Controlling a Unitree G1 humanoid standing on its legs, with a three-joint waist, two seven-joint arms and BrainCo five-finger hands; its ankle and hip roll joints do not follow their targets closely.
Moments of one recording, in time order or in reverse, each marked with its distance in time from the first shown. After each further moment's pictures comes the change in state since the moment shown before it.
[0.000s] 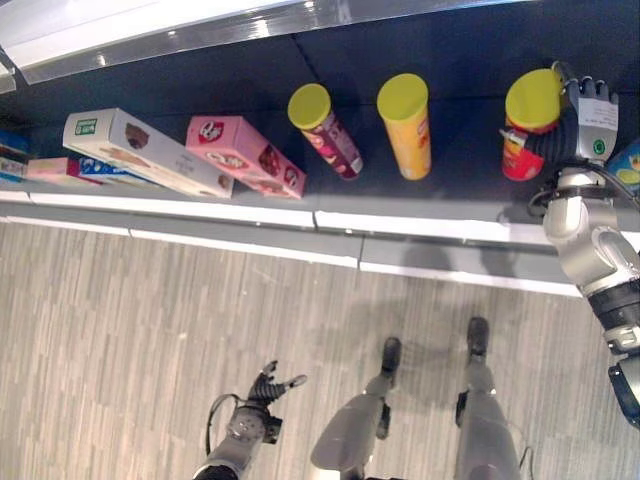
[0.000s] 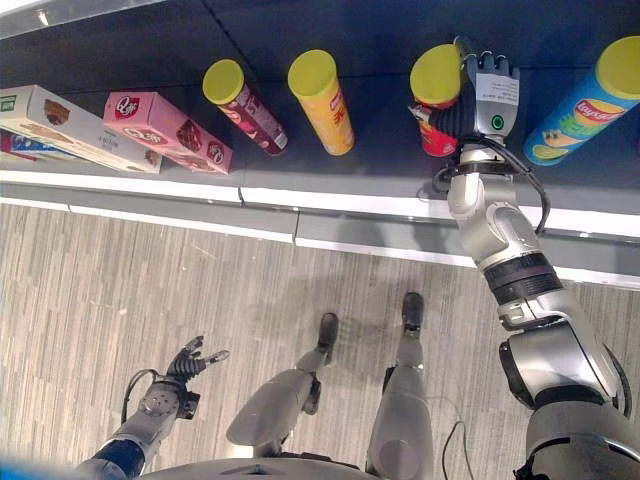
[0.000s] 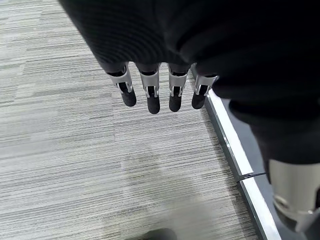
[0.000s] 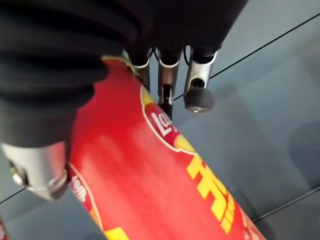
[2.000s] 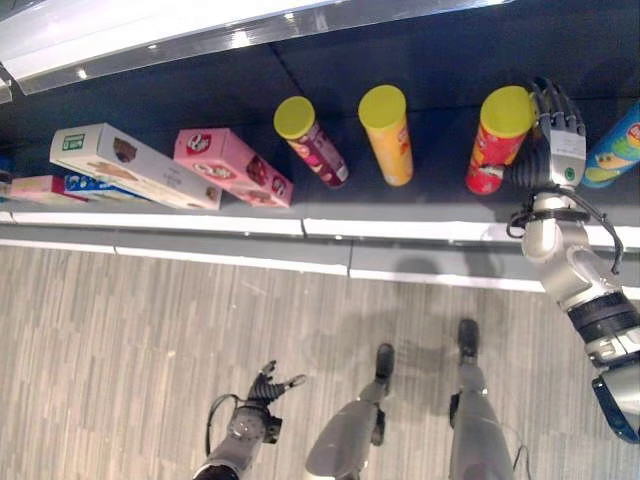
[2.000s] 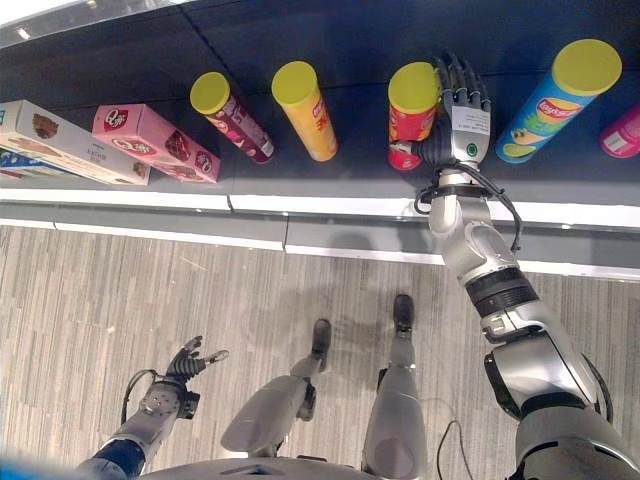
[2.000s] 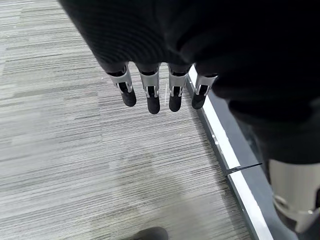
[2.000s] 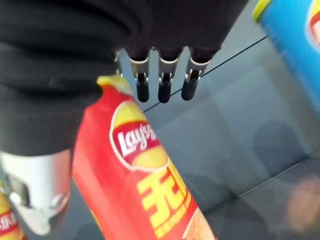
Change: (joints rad) left arm -0.003 0.000 -0.006 0.003 0.002 0.006 0.021; right arm 0.108 0.057 0.015 -0.030 0.000 -0.005 -0.026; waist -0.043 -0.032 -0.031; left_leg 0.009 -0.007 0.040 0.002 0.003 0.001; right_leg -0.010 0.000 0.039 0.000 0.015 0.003
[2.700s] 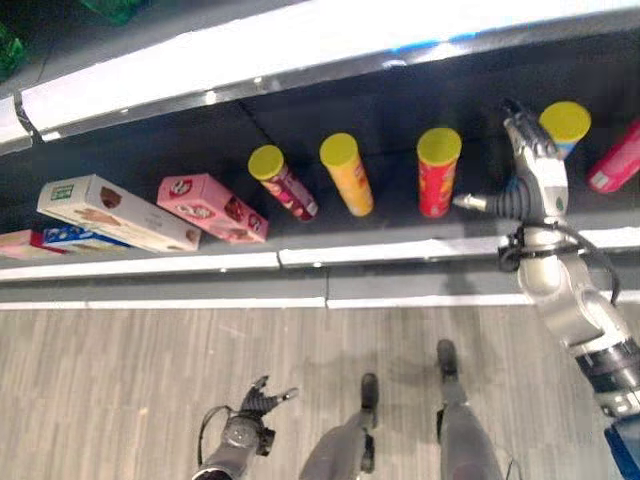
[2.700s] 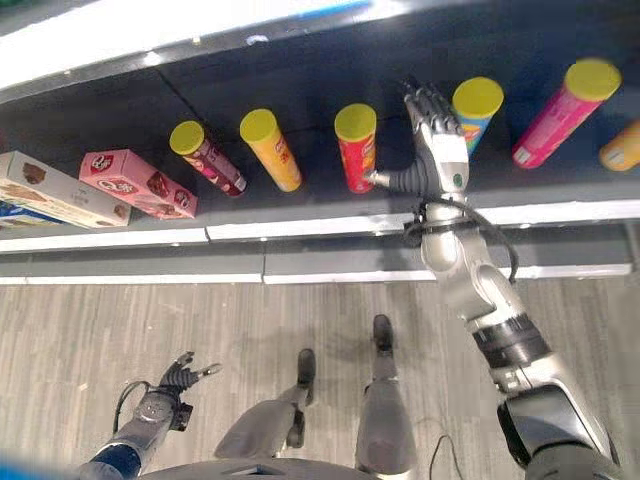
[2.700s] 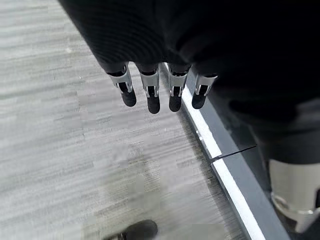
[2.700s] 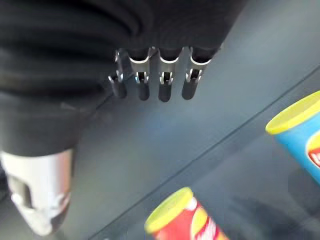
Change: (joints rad) left arm 0.012 0.000 0.075 0.112 0.072 0.046 -0.023; right arm 0.408 -0.004 -0.129 -0.478 0.163 -0.144 0.220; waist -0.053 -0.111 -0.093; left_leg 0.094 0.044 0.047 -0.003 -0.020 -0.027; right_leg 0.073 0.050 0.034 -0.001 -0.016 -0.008
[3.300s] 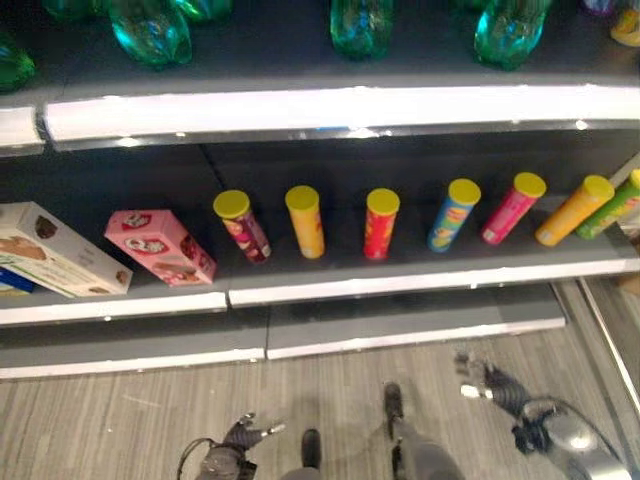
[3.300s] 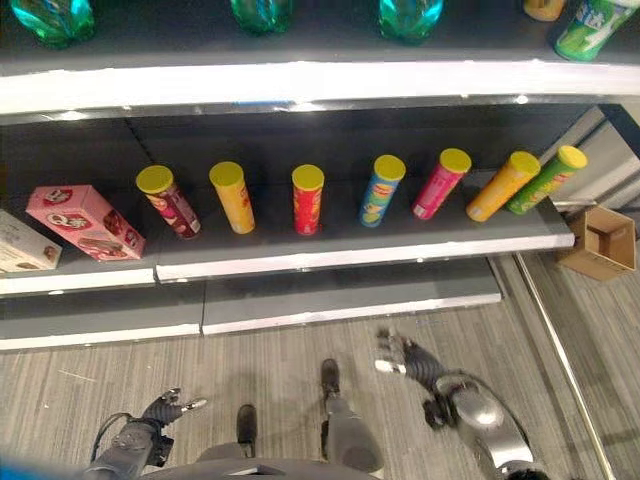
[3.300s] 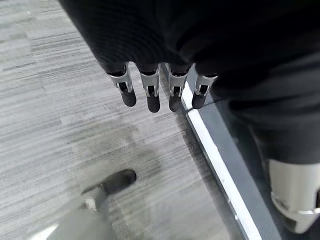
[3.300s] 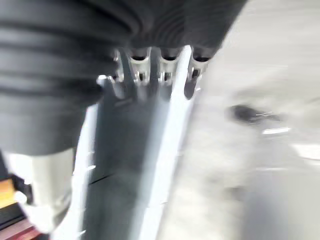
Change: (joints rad) left arm 0.070 0.032 -0.011 0.073 0.019 0.010 -0.131; right arm 0.462 0.201 0.080 0.857 0.728 0.026 0.684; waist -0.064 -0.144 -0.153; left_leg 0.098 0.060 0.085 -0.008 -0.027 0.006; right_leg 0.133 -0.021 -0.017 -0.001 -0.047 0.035
